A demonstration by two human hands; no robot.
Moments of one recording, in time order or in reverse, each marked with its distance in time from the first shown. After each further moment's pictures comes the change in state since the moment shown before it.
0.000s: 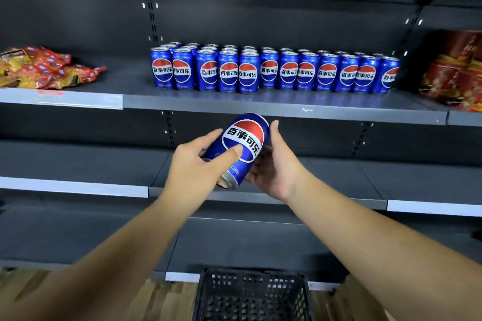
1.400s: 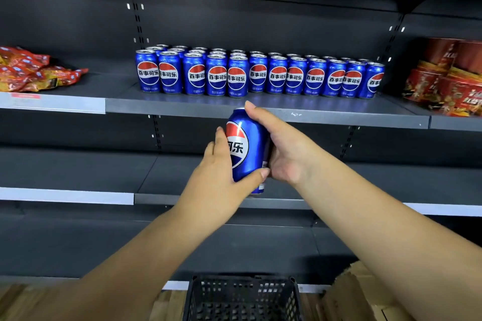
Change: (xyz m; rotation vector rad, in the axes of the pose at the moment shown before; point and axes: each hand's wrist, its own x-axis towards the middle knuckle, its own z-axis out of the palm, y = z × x) left_hand -0.001 0.006 0.028 0.575 -0.214 0.178; right_hand -0.026 -0.050 0.012 -0.178 -0.115 -0.088
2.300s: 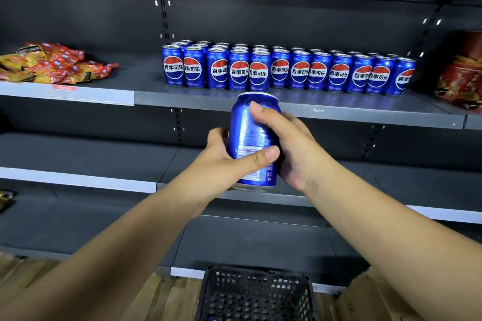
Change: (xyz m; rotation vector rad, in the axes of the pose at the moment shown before) left_hand -0.013 0.003 -0.037 -0.580 -0.169 -0.263; right_hand -0.018 0.017 0.028 0.051 -0.022 -0.150
